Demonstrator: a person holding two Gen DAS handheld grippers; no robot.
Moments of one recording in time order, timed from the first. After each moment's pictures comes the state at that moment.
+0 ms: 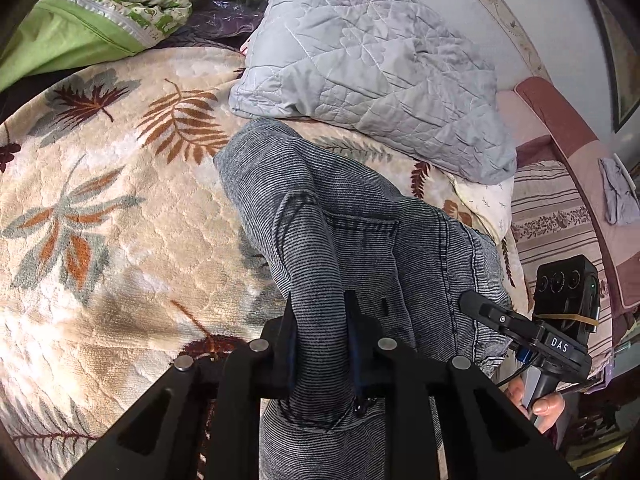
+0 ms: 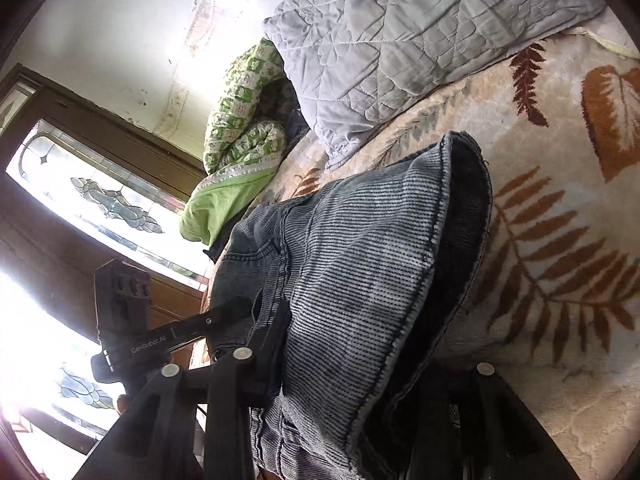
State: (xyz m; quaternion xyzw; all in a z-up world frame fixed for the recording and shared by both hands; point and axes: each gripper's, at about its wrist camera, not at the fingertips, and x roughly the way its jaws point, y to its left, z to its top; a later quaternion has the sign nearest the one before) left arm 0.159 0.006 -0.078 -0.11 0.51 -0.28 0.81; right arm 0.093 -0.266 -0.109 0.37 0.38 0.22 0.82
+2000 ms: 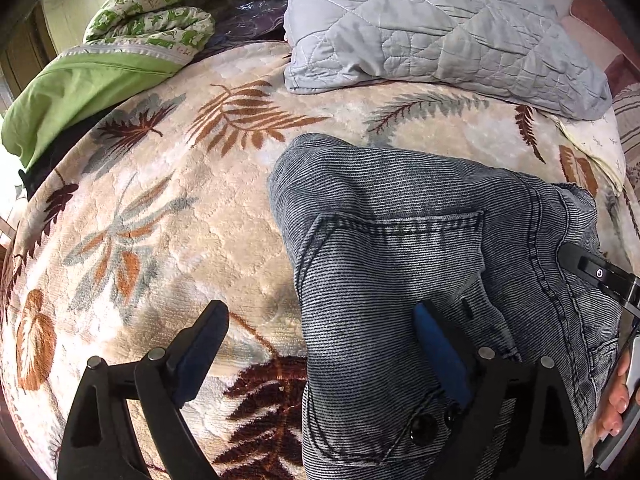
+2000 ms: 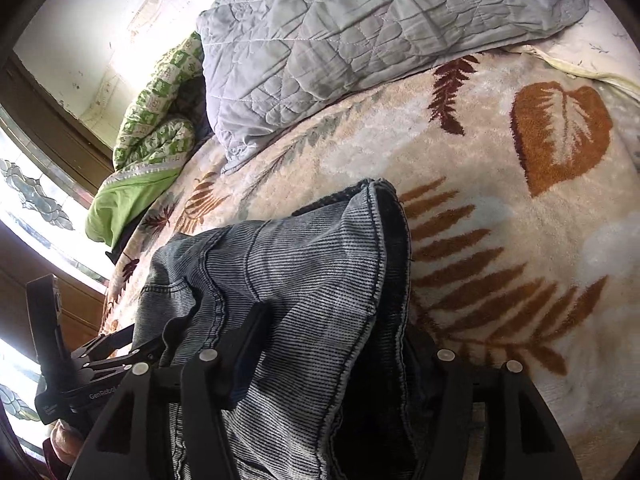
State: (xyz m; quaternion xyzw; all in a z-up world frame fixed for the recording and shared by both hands) left arm 0.166 -0.028 -0.144 0.08 0.50 -0.11 0.85; right arm 0.113 -0.278 -0.147 0.27 0.42 0.07 0.86
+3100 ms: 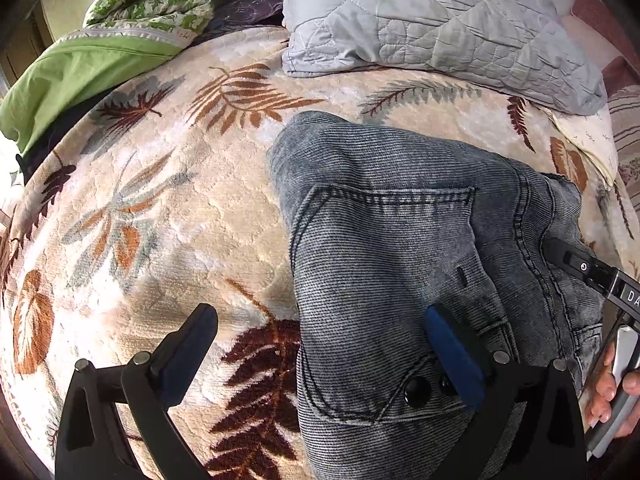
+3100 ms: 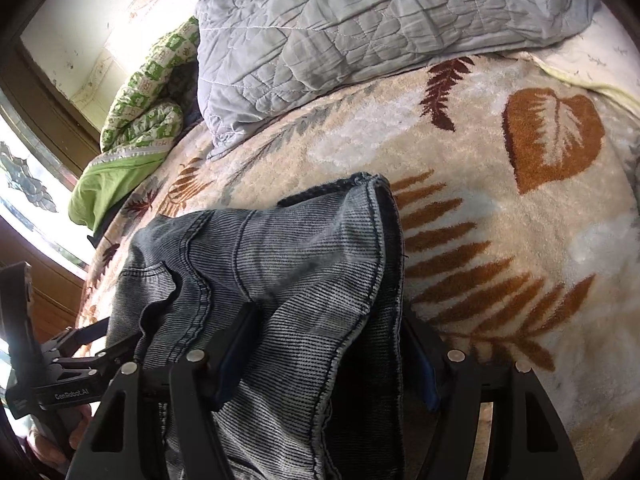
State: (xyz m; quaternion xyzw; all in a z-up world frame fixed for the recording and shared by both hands) left arm 0.152 -0.023 -0.140 0.06 0.54 -0.14 0.83; right arm 0.111 -0.283 -0.153 0.26 0.44 0.06 0.86
